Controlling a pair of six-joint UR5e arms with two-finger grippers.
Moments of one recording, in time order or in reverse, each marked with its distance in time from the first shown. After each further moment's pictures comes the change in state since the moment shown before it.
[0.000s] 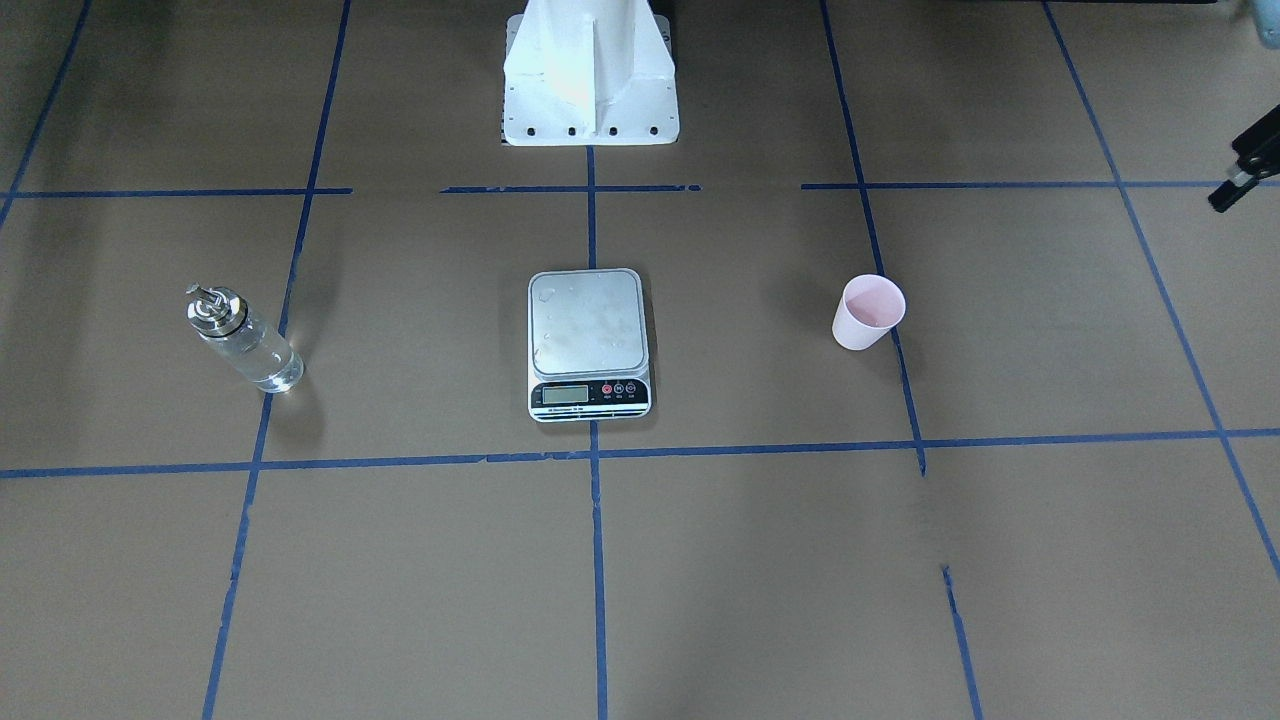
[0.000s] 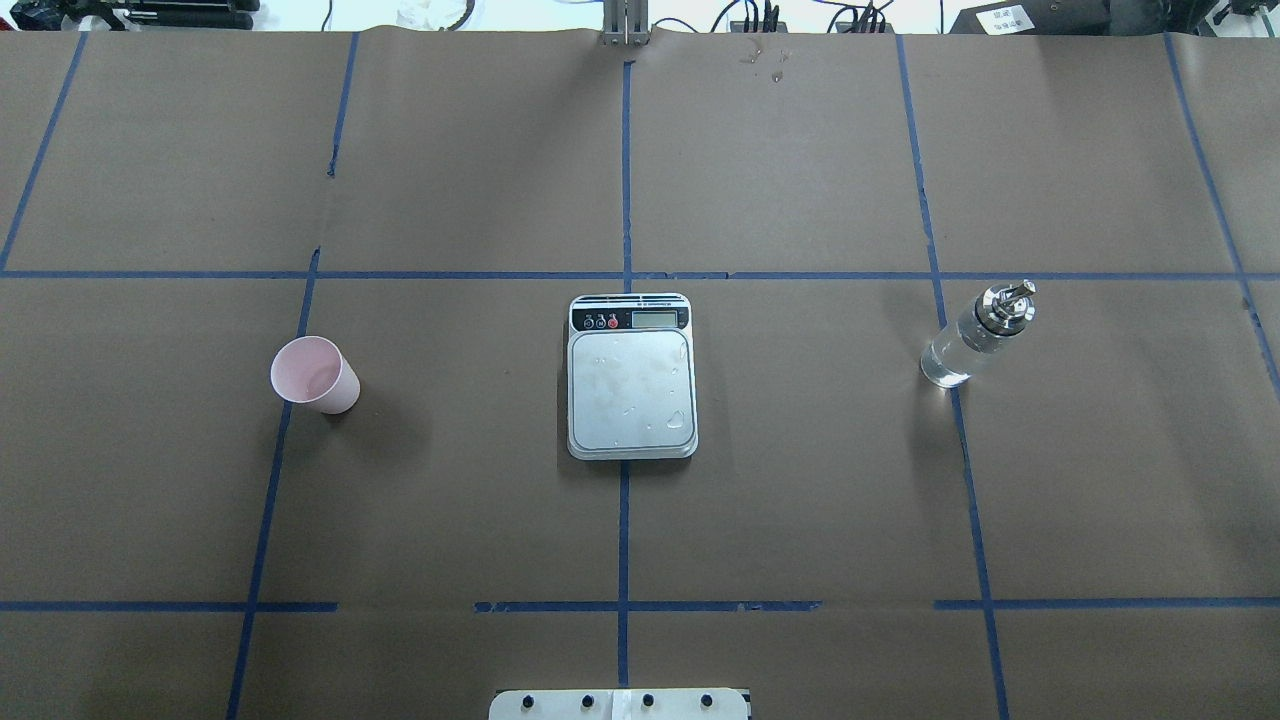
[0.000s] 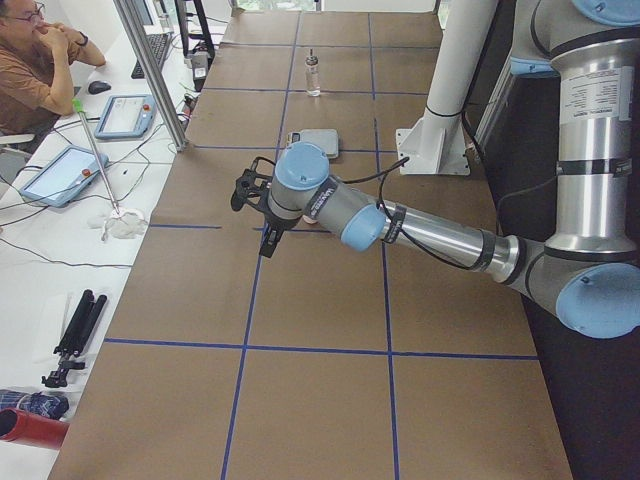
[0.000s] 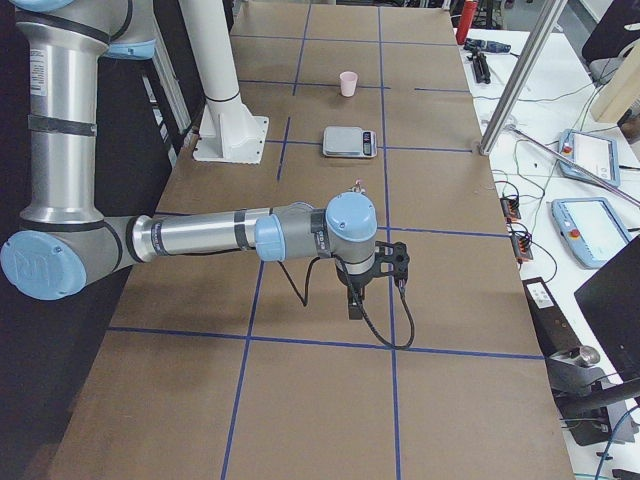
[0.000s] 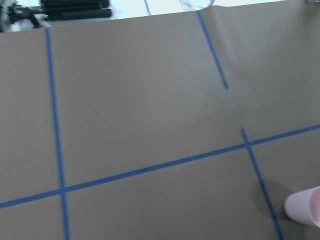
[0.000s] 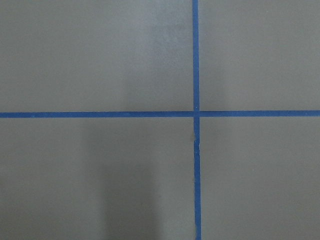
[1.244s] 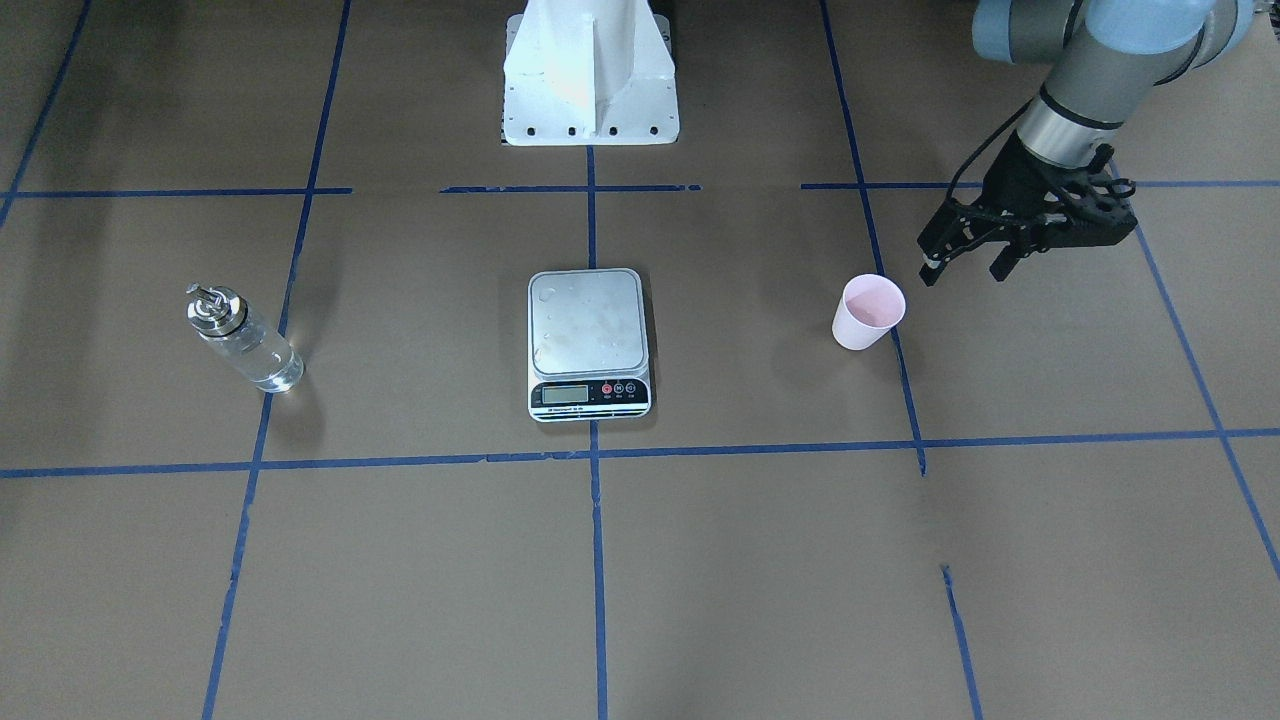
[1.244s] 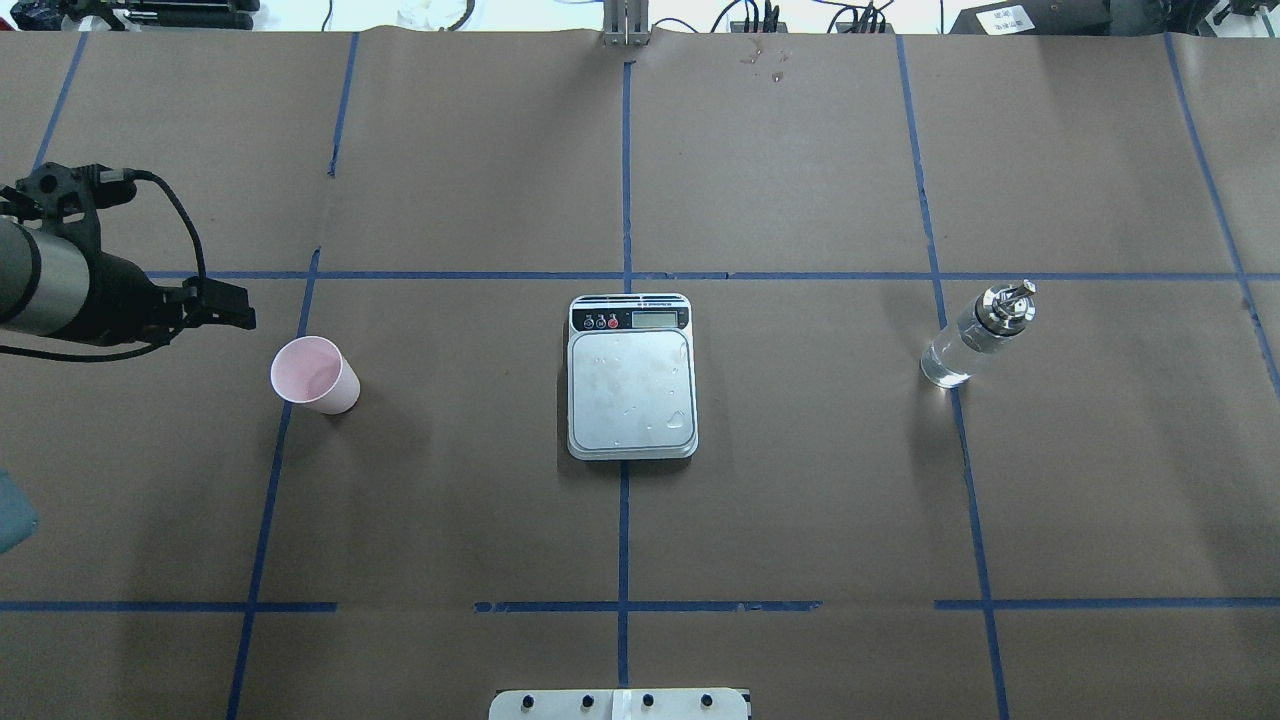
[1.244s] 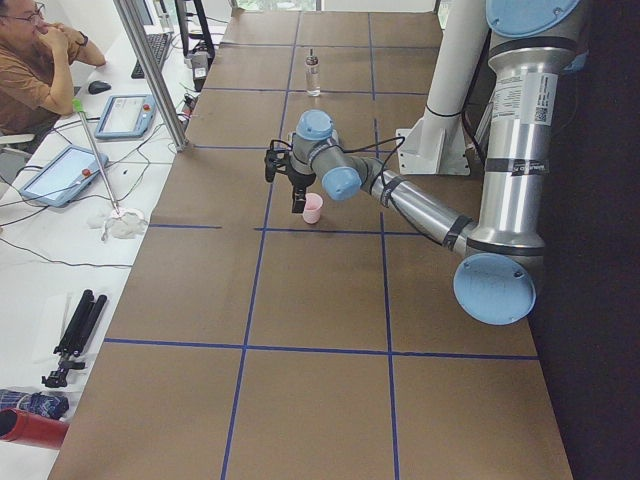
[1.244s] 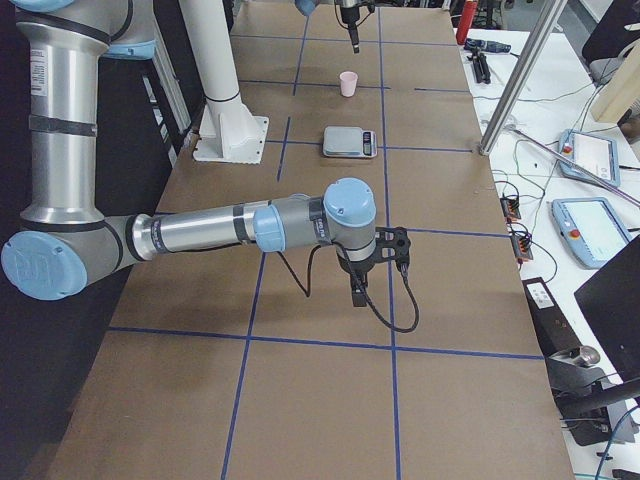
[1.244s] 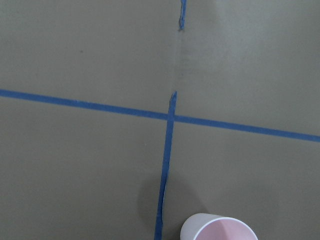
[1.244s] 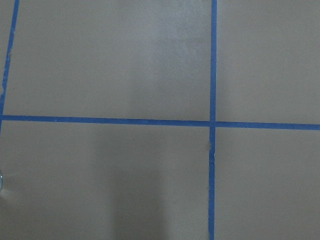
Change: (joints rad) left arm 0.574 -0.078 -0.059 -0.040 0.545 -0.788; right arm -0.004 0.005 0.033 0.006 0.016 0.003
